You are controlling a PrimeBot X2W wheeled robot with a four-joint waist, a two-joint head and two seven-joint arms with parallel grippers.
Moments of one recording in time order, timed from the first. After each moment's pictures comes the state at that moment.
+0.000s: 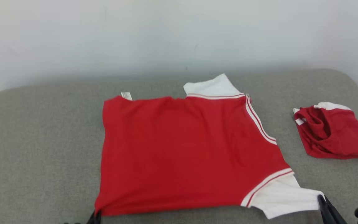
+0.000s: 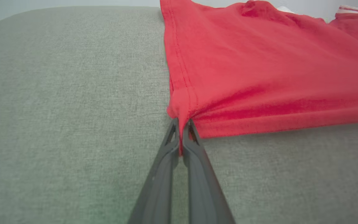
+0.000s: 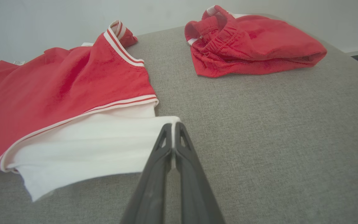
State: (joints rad) left arm -0.20 0.07 -0.07 0.55 -0.09 -0.02 -0.26; right arm -0.05 -0.42 0.32 0.44 0.56 0.13 -0.26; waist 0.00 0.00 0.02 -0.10
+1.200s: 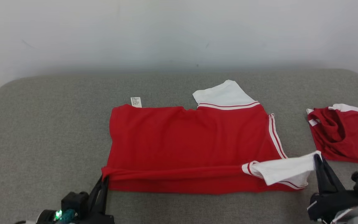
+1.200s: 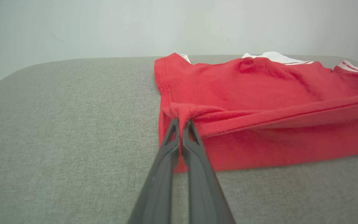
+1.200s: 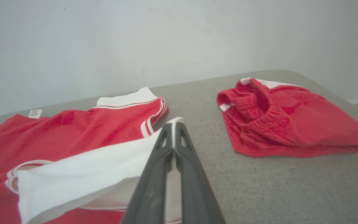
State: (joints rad) left arm -0.28 0.05 -0.08 0.46 -0.03 -0.04 -0.26; right arm -0.17 -0.37 0.25 0.36 0.48 0.13 -0.26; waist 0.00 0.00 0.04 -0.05
